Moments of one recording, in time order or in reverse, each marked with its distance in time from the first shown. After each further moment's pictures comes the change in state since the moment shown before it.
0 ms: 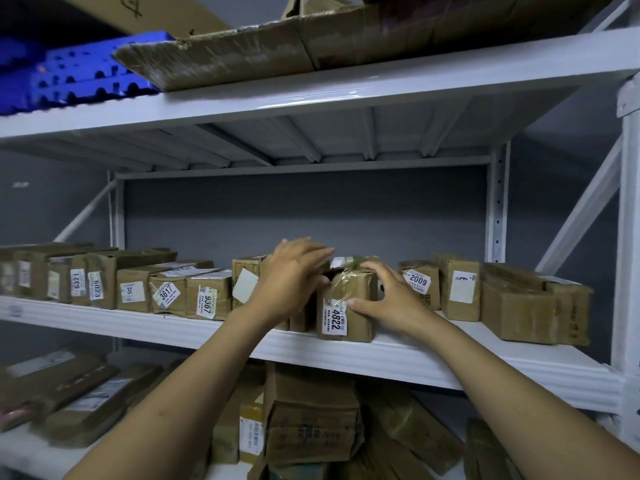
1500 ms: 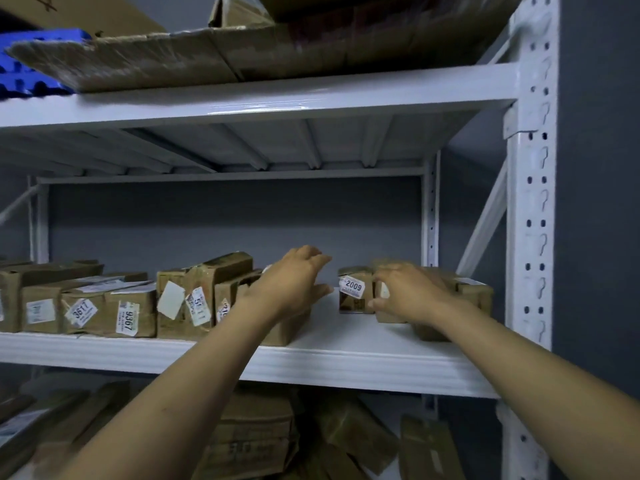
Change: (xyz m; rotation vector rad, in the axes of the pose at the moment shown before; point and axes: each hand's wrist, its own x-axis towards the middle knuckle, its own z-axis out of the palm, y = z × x) left_hand 0.050 0.091 0.031 0.089 -0.278 0.036; right_hand -0.030 0.024 -0.119 -0.811 -0.075 -0.012
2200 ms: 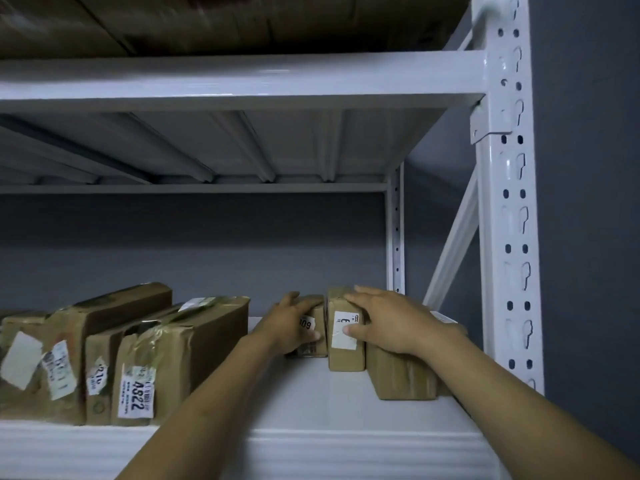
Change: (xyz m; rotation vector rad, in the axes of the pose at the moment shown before) left_hand 0.129 0.001 0.155 -0.348 -0.204 -0.135; right_hand 0.044 0.086 0.031 0.114 -0.072 0.002
